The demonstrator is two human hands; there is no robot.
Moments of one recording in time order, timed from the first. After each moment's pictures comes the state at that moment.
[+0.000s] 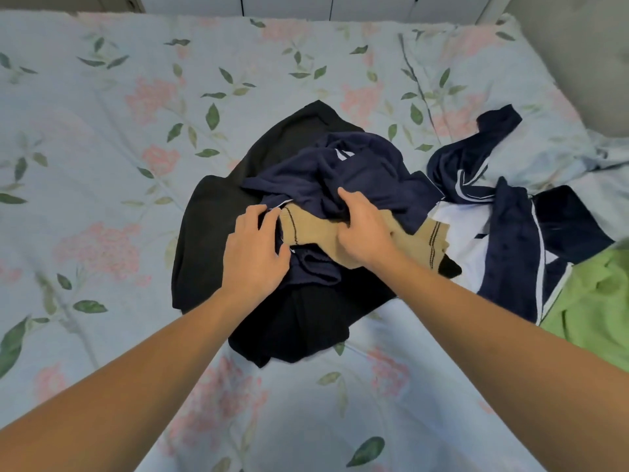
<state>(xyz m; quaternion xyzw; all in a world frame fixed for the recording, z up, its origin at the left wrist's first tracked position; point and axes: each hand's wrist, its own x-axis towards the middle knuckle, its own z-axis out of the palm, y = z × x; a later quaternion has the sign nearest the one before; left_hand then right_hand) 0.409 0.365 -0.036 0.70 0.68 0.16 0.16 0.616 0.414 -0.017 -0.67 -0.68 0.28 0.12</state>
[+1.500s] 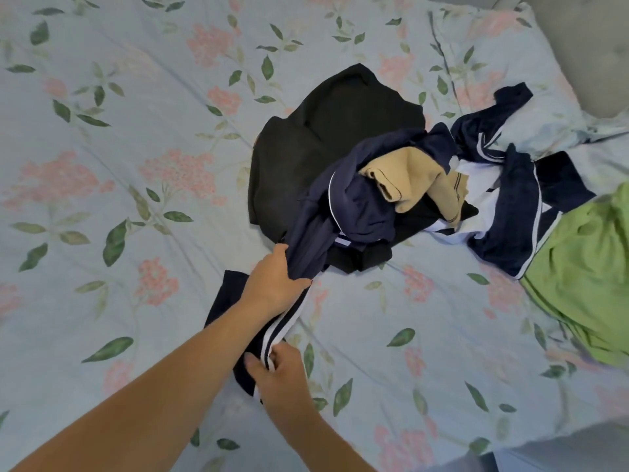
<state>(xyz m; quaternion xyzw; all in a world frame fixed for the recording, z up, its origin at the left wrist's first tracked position) 0.297 0.162 -0.020 0.55 0.66 0.12 0.50 0.366 0.026 -0.013 -0.68 -0.40 0.58 0.19</state>
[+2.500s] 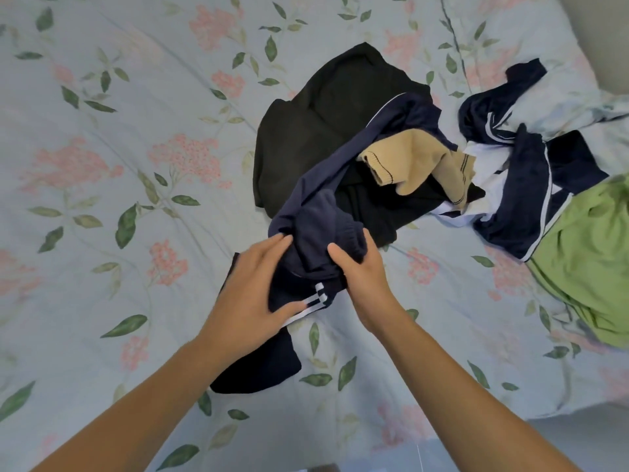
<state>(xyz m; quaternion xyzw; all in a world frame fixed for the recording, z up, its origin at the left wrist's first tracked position) 0.256 0.085 0.033 0.70 0.57 0.21 0.38 0.457 0.127 0.019 -0.62 -0.30 0.60 0.40</state>
